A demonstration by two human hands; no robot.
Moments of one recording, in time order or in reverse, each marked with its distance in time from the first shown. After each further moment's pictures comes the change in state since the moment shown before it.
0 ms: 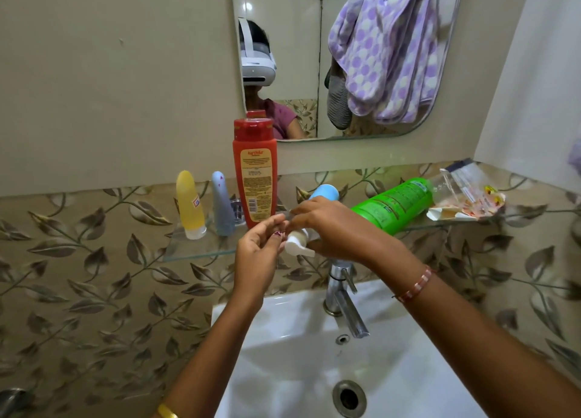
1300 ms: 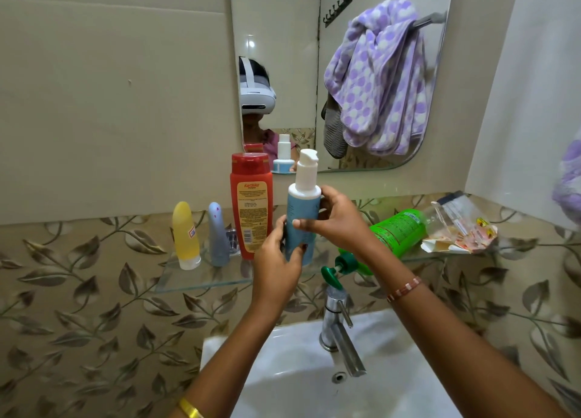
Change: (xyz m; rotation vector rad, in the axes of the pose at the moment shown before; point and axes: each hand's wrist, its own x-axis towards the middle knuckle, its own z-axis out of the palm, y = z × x) left_hand 0.024 0.002 0.032 0.408 -0.038 0.271; right_hand 0.021 0.026 -0.017 0.883 0.404 0.348
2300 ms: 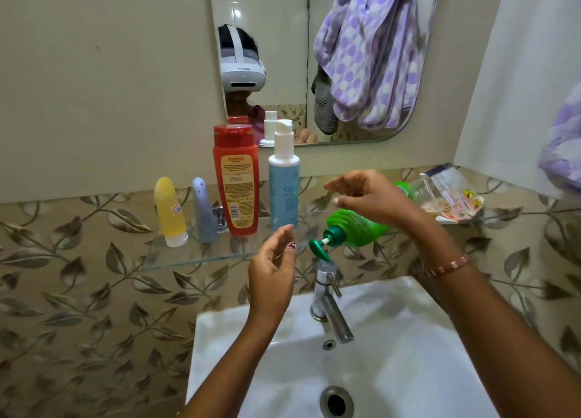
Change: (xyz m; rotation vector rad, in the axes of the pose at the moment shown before) left_hand -0.046 -0.005 0.012 -0.276 0.064 -0.134; right_hand -0.019 0.006 -0.058 -0.232 -0.136 0.091
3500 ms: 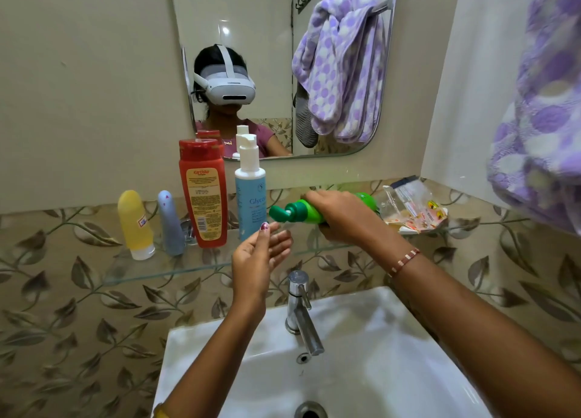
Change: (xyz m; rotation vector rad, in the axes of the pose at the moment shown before) left_hand 0.016 0.016 0.036 -0.372 0.016 -0.211; right_hand 0.008 0.044 -0.006 -0.859 0.107 -0.435
